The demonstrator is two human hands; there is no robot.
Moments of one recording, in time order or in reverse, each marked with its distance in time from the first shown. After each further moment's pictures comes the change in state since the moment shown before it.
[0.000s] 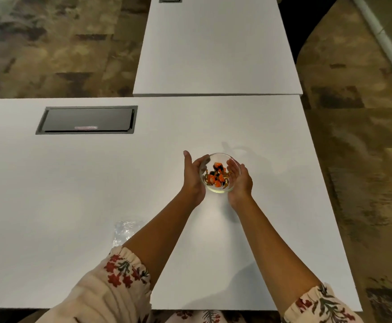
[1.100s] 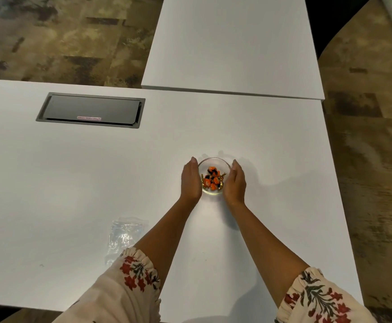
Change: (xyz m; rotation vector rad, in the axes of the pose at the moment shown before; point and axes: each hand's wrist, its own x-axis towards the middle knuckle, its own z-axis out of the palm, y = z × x) left_hand 0.048 -0.020 -0.044 0.449 0.241 0.227; right_hand 0.059 0.043 0.018 -0.720 0.013 -0.397
